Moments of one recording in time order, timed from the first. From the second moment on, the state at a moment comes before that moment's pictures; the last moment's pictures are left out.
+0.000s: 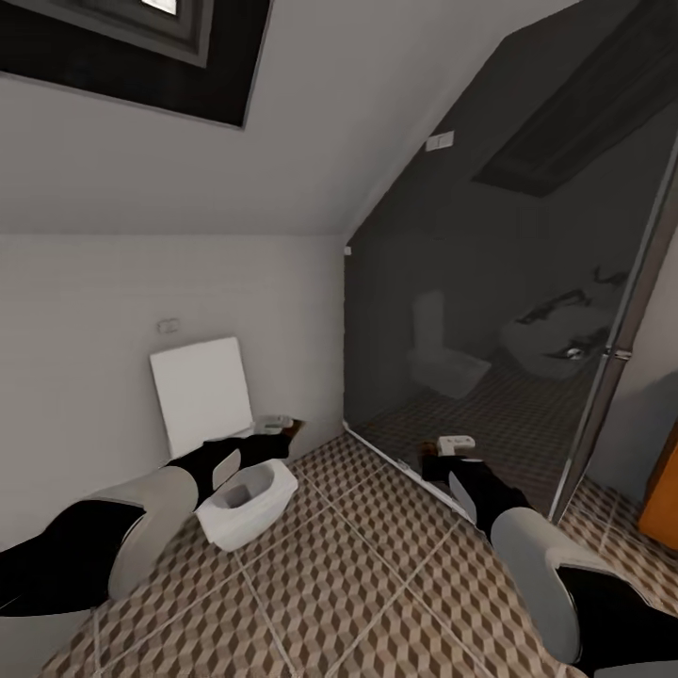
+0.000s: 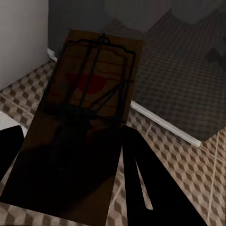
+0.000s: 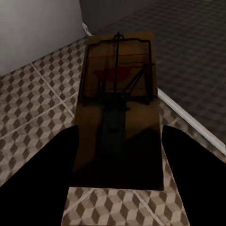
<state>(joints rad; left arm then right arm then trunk) -1.13 -0.03 -0.16 0.00 0.23 0.10 -0.42 -0.93 0.02 -0.15 -0.31 0.18 0.26 0.05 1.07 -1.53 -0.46</state>
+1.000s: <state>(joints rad) -1.09 -0.01 -0.16 -0.01 0.27 0.09 -0.44 -0.93 0.05 -0.15 -0.26 0.19 0.27 0.02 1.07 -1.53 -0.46</state>
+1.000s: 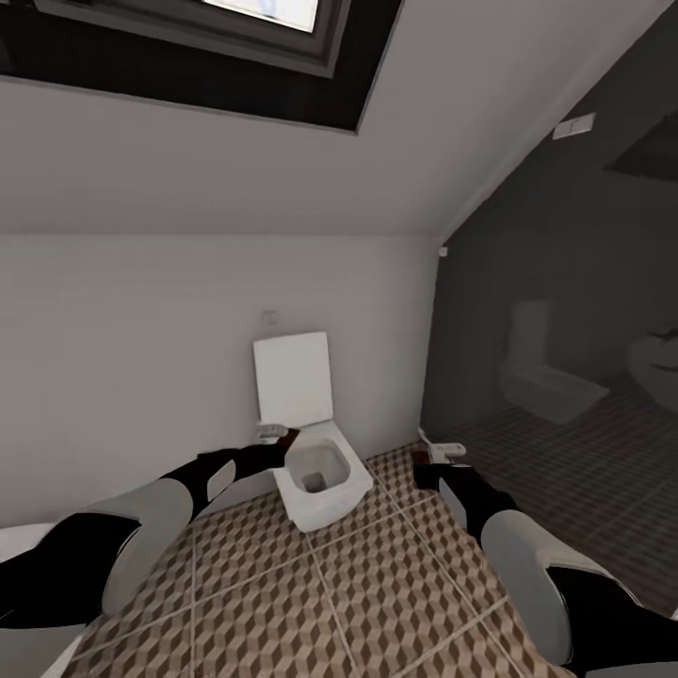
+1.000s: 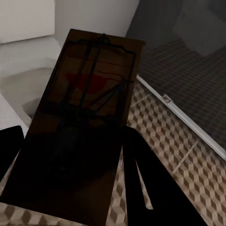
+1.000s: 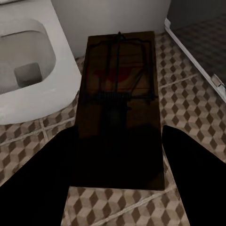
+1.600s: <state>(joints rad) -1.09 -0.01 -0.16 -0.03 0.26 0.09 -0.44 -0.93 0.04 -0.16 -0.26 0.19 0.26 0.01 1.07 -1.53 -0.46</state>
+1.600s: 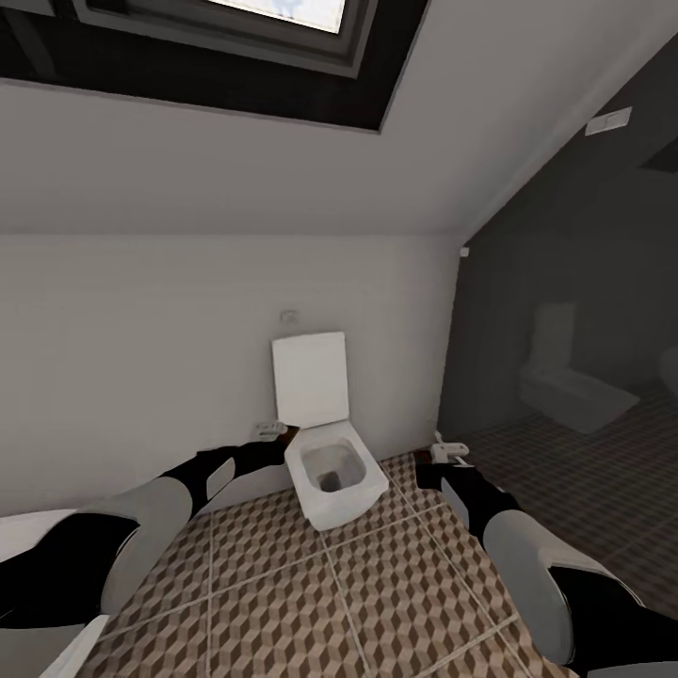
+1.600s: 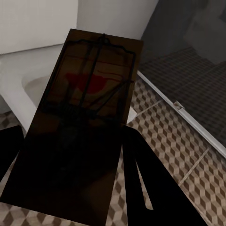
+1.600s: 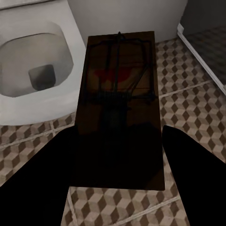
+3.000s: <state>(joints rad) -1.09 0.02 -0.16 -0.02 0.27 0.09 -0.42 -0.93 0.05 -0.16 -0.24 0.19 0.26 -0.06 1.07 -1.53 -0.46</state>
